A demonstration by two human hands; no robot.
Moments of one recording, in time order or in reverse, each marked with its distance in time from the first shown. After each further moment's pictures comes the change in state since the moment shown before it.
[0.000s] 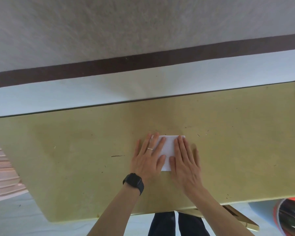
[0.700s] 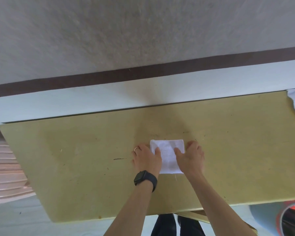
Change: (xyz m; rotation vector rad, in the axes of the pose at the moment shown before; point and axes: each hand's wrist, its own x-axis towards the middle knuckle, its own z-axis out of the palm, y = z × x) left_hand 0.025 0.046 -0.050 -0.342 -0.100 -0.887; right_hand 0.041 -0.015 -0.056 0.402 -0.084 0.636
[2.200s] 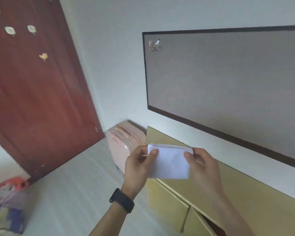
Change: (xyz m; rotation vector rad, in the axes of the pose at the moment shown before) left_hand -0.506 -0.164 -0.254 -1.161 0.781 0.292; right_hand -0.431 0.008 -0.247 0.646 -0.538 -1.126
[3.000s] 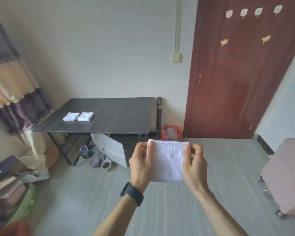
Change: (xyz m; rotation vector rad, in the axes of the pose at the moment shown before) left_hand -0.386 0.008 -0.632 0.250 1.152 -0.148; right_hand -0.519 -0.129 0.537 0.110 -0.828 -0.247
